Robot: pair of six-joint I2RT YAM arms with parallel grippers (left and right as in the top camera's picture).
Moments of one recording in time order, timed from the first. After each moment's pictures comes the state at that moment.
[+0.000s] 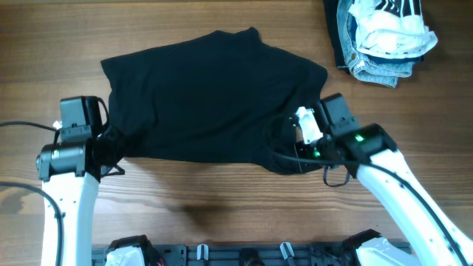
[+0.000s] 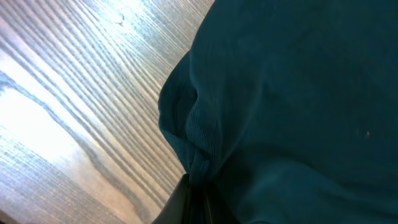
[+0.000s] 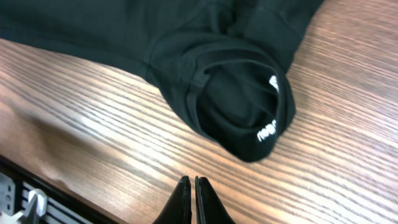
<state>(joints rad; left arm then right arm) 0.15 1.13 0.98 -1.04 -0.08 -0.67 0.38 1.25 0.93 -0.96 -0.26 0.13</state>
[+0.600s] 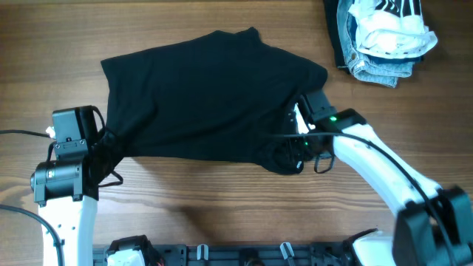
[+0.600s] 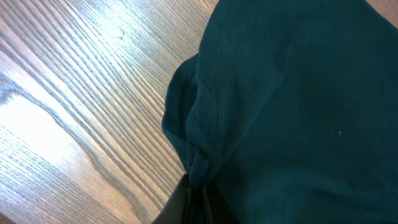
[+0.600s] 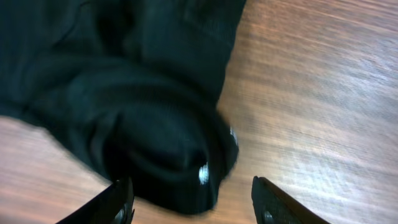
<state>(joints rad) 0.15 1.02 0.98 -1.05 -0.08 -0.67 0.37 1.56 0.93 -0.81 -0.07 0.19</state>
